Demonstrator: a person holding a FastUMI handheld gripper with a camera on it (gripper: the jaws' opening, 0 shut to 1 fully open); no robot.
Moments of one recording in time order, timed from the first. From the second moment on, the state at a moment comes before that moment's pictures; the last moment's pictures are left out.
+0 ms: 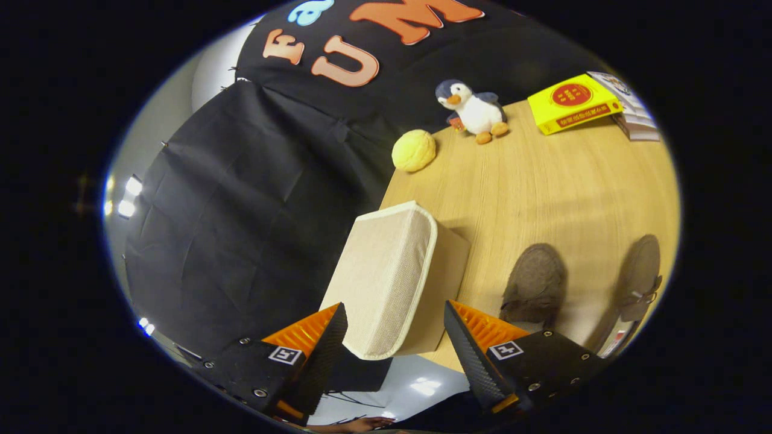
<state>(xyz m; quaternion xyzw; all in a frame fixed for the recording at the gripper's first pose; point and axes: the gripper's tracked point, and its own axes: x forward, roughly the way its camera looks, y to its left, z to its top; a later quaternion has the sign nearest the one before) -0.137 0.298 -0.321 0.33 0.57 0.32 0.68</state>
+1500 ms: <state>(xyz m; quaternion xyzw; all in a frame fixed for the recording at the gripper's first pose) -0.126 0.392 -0.236 0.42 0.54 0.40 0.61</state>
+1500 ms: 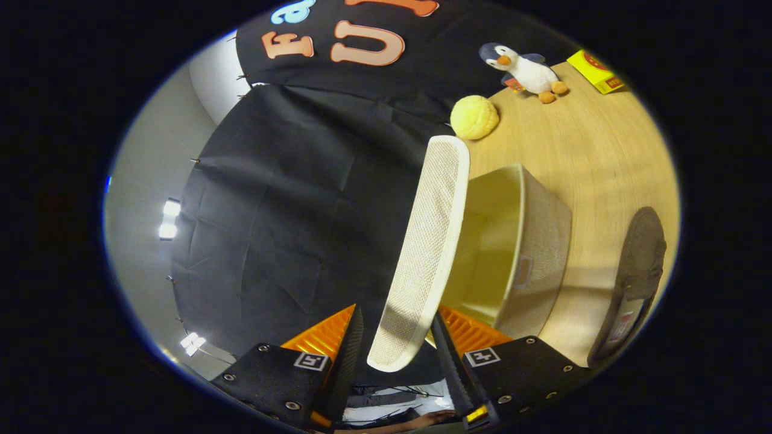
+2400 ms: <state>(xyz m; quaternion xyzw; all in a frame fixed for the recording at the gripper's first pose) -0.134 0.565 -0.169 0.35 0.53 0.47 0.62</state>
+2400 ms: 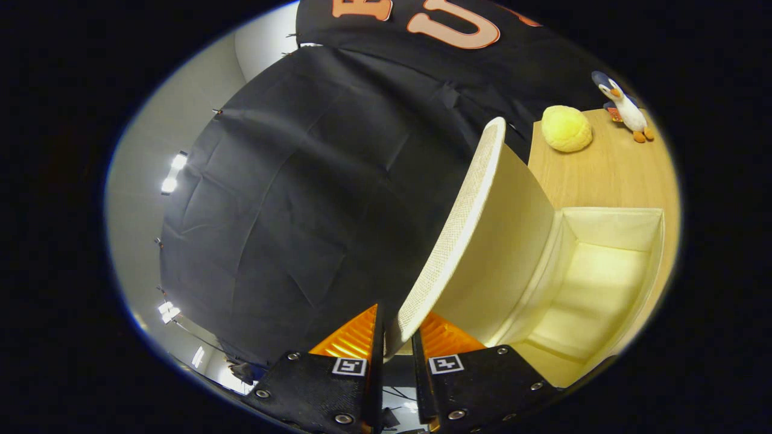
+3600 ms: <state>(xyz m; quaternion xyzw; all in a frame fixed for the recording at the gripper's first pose) -0.134 0.456 -0.307 0.16 0.52 0.34 0.76</state>
